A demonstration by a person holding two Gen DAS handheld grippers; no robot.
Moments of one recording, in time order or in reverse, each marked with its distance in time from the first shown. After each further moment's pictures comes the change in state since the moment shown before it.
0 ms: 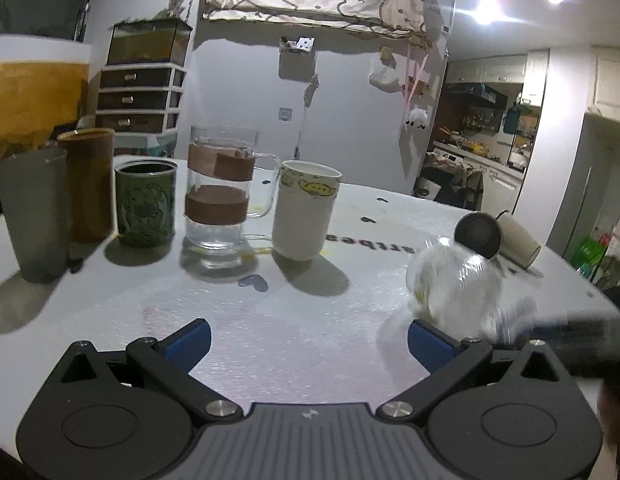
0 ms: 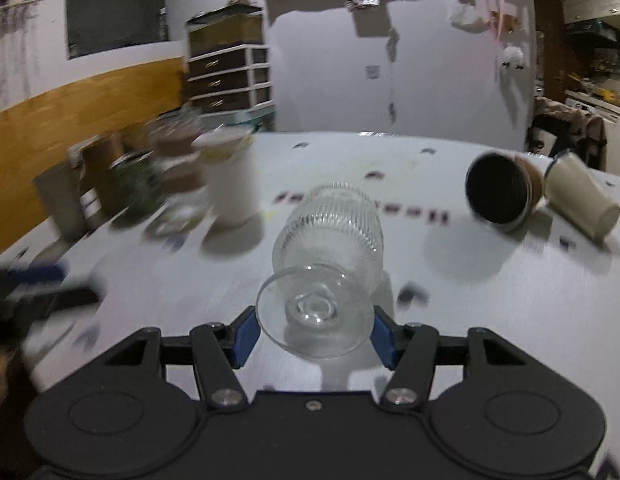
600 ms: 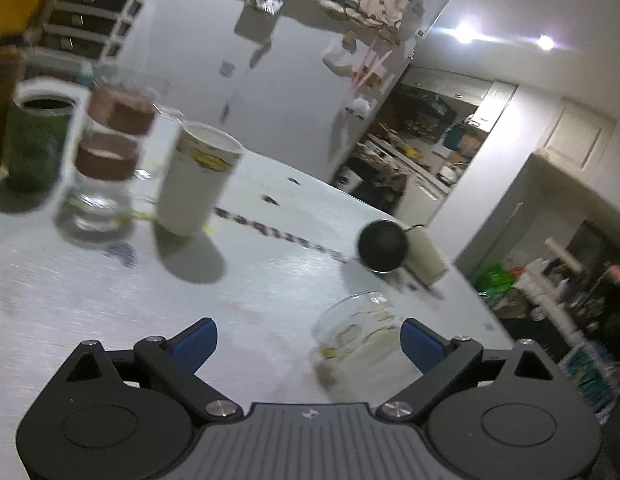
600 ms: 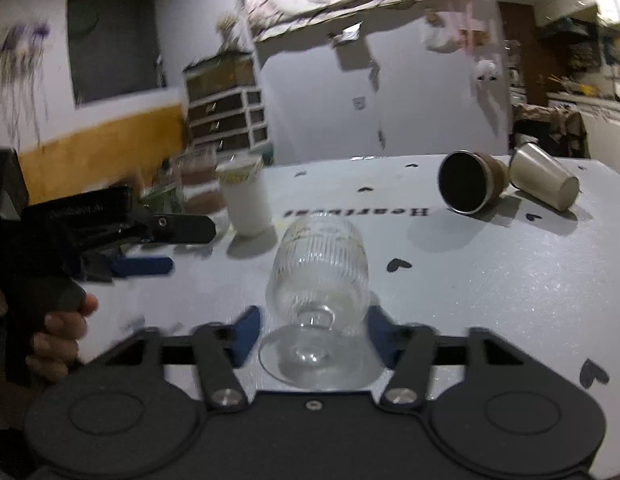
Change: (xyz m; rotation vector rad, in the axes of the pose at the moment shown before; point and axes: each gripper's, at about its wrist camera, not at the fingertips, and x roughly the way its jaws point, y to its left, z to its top) left arm 0.037 -0.024 0.022 -0.209 0.118 -0.325; right arm -0.061 -0.006 -0.041 0.121 -0.141 0.021
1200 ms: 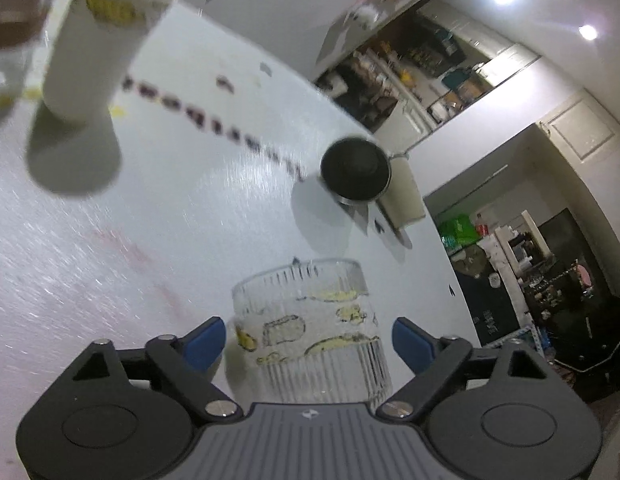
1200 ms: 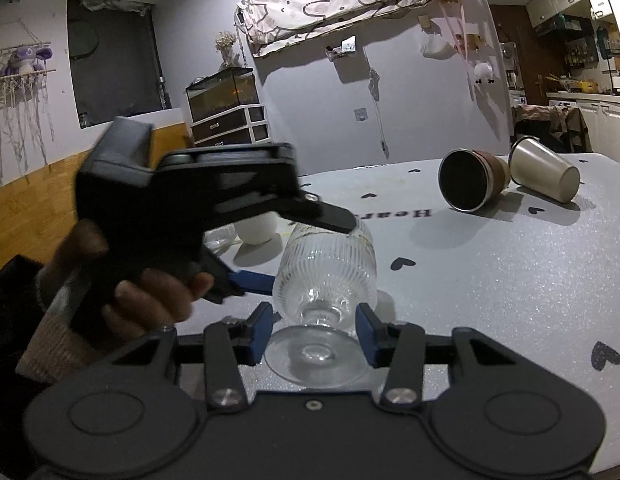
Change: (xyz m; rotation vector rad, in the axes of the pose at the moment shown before) left arm 0.116 -0.012 0.011 -0.202 0.342 -0.122; right arm -0.002 -0.005 -0.014 0.015 -0.049 0.023
